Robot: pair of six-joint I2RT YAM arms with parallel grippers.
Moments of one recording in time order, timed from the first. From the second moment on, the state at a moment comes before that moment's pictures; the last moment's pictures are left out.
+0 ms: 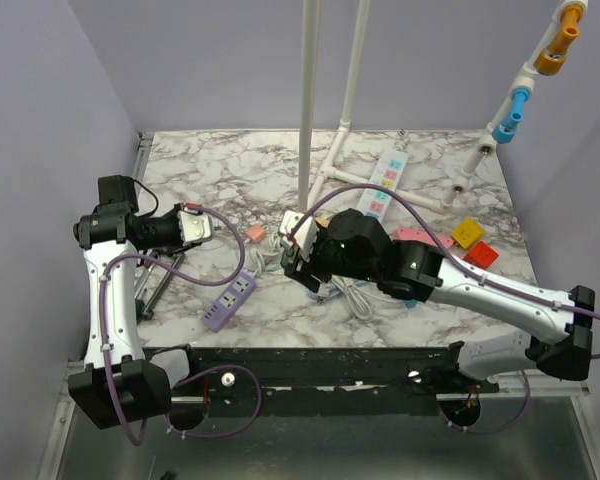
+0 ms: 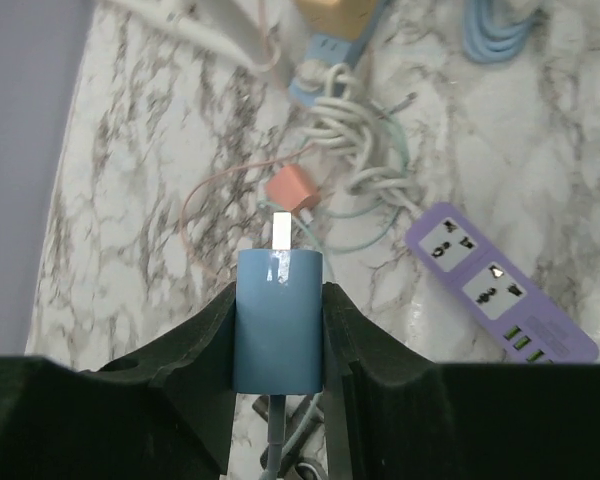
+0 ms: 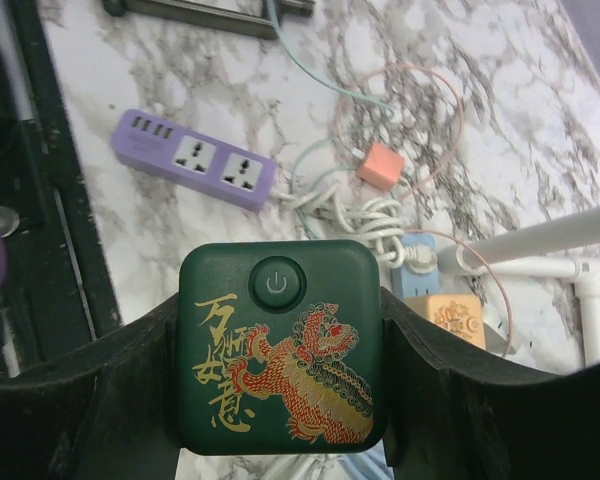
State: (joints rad) left arm 0.20 1.14 1.25 -1.30 1.01 1.63; right arm 1.18 1.29 1.27 -0.42 0.06 -0.28
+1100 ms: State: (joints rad) left arm 0.19 1.80 1.49 -0.50 0.29 0.51; right arm 0.98 2.39 2.15 -0.31 0.15 0.06
